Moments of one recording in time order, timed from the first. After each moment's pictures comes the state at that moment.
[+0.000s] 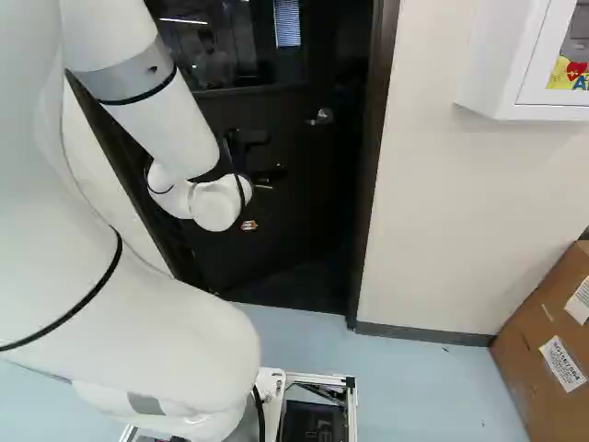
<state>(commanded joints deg) 5.4 9.8 -18.9 -0.2 50.6 0.0</state>
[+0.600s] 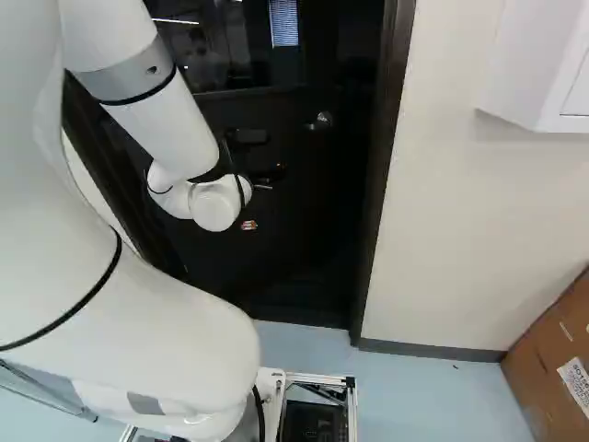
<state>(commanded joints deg) 5.4 9.8 -18.9 -0.2 50.6 0.0</state>
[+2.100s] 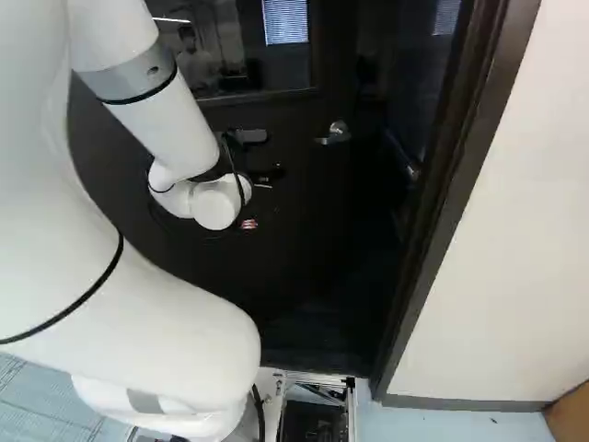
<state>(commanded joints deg) 5.6 8.9 -19.7 -0.2 50.6 0.0</state>
